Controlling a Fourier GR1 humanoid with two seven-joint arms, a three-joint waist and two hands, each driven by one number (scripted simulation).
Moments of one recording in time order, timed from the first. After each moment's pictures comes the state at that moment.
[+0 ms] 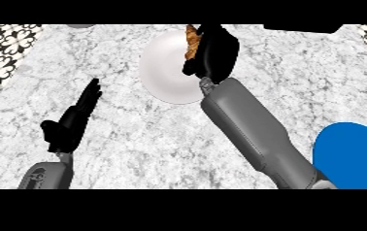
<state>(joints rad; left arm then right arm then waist) -0.13 0.23 -0.01 -1.30 0.04 -0.05 -0.13 -0.95 -0.01 0.41 -0.99 1.08 -0.45 1.05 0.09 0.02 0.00</state>
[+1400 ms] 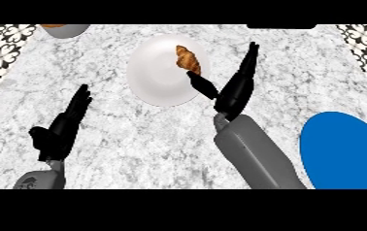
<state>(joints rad) -0.07 0.24 0.03 -1.33 0.04 -0.04 -0.12 -0.63 -0.01 0.45 -1.11 0.85 -1.24 0.92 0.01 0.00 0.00</state>
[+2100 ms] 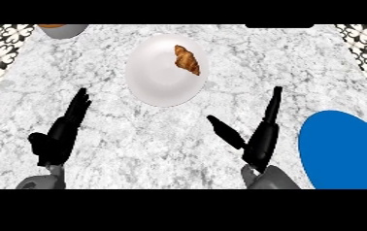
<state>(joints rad) -0.04 0.22 0.05 -1.34 0.02 -0.04 -0.14 -0.25 -0.21 0.65 -1.40 0.51 -1.32 0.55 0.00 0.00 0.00</state>
